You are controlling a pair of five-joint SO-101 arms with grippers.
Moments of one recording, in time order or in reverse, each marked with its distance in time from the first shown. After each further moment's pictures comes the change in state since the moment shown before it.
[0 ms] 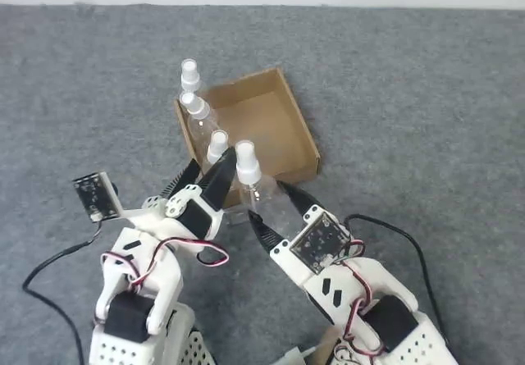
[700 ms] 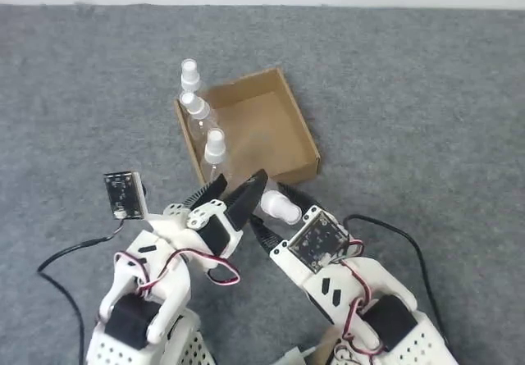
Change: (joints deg) left arm 10.0 -0.2 -1.5 6.0 -1.8; right arm 1.2 0.1 0.1 0.3 0.0
